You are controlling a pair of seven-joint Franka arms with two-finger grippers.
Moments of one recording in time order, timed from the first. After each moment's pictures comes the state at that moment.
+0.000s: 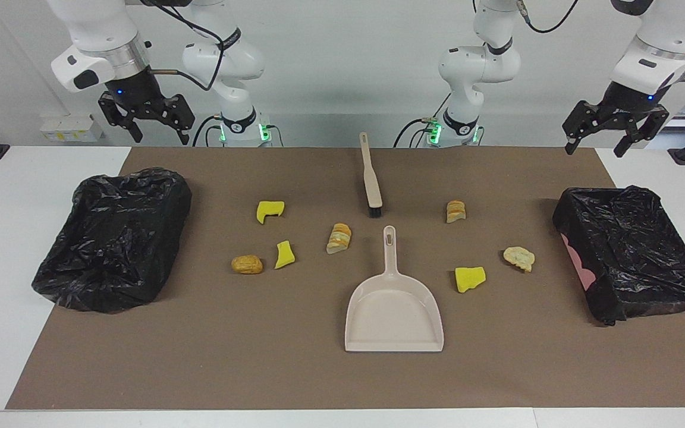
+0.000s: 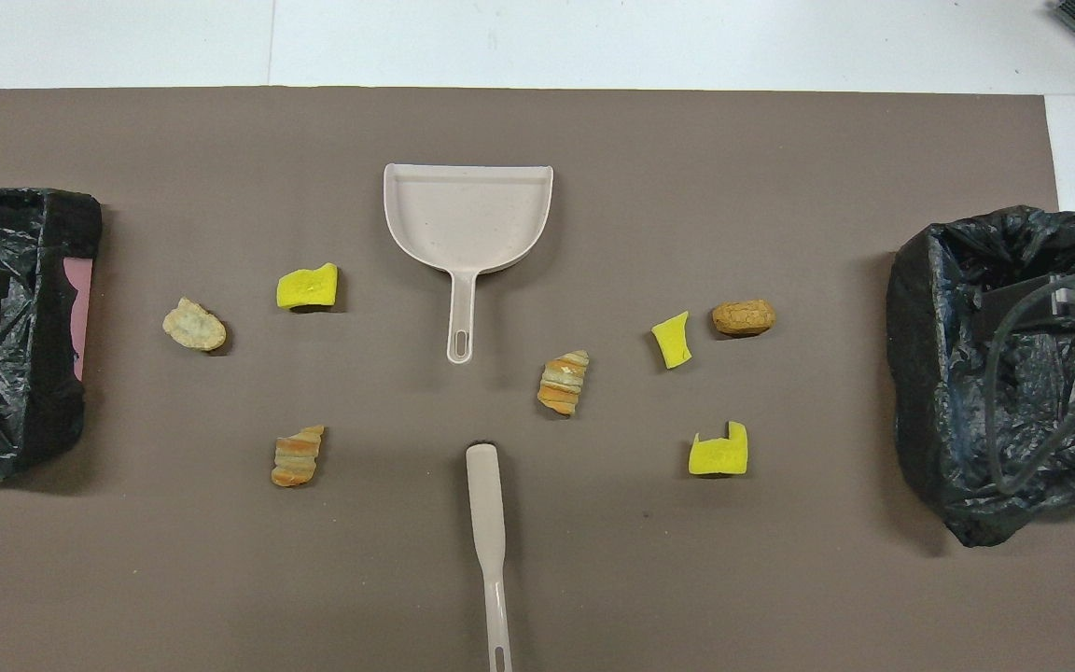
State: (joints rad) left arm -0.07 -0.01 0.06 -1.47 -0.01 1.56 0.14; right arm -0.07 -0.03 0.09 -1.51 0.00 1.45 0.10
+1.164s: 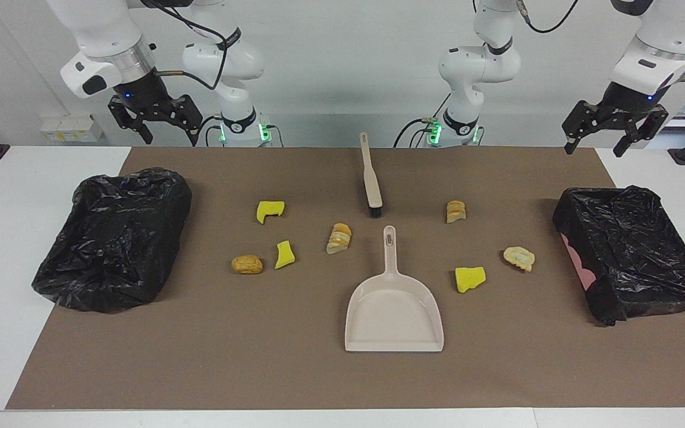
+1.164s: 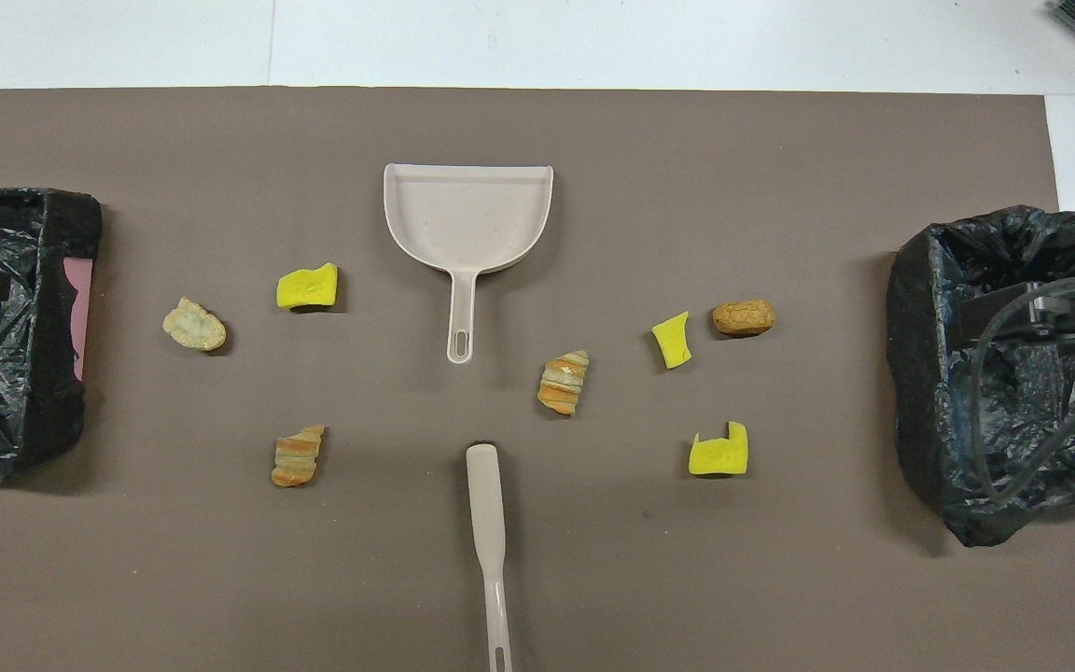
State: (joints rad) left arm -0.07 -0.01 0.06 -1.47 -0.01 1.55 0.14; right arm -0.07 -0.03 0.09 -1.53 0.08 1.45 0.09
